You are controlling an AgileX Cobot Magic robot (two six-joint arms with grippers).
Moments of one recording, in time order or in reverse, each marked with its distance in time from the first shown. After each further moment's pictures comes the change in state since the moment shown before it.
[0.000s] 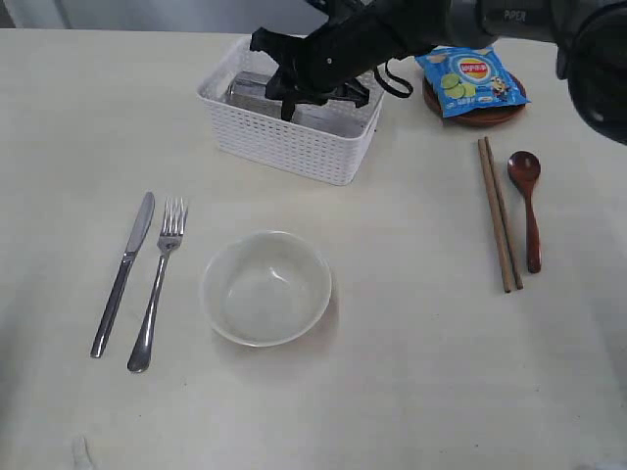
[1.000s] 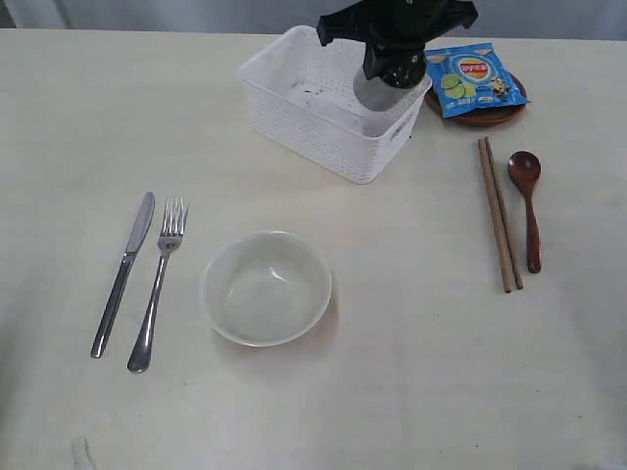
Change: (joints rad) left arm 0.000 0.000 0.000 0.000 0.000 0.000; right arm -0.010 -0.273 -0.001 -0.800 0.393 0.282
